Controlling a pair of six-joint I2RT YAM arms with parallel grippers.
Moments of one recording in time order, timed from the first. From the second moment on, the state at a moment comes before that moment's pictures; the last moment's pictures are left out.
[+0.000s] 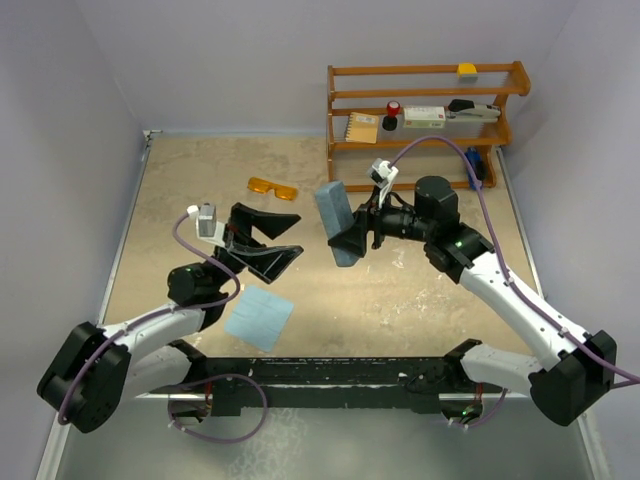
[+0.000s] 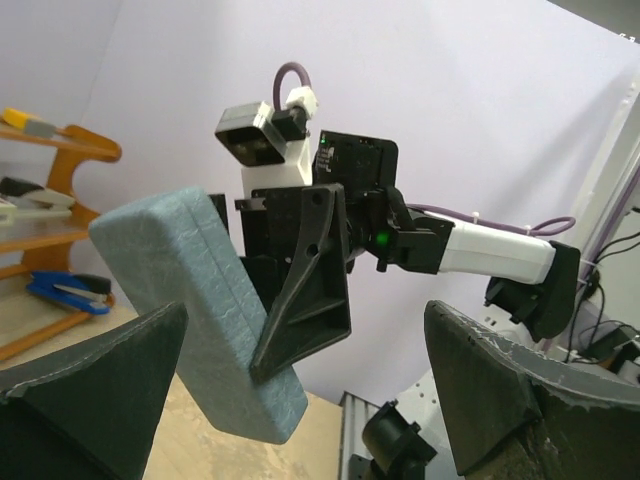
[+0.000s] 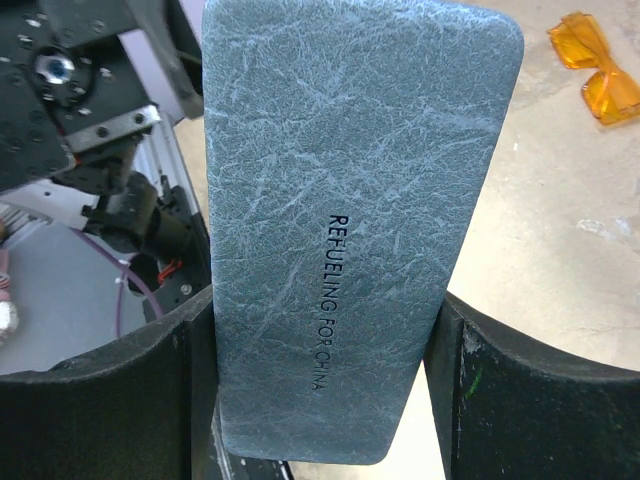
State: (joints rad) left arm -0.56 1.06 0.34 1.48 0.46 -0.88; right arm 0.54 1.13 0.99 -0.15 -0.62 0.24
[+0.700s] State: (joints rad) left arm -0.55 1.10 0.34 1.49 0.51 -0.90; right arm 0.56 1.09 0.99 -0.09 -0.73 0.32
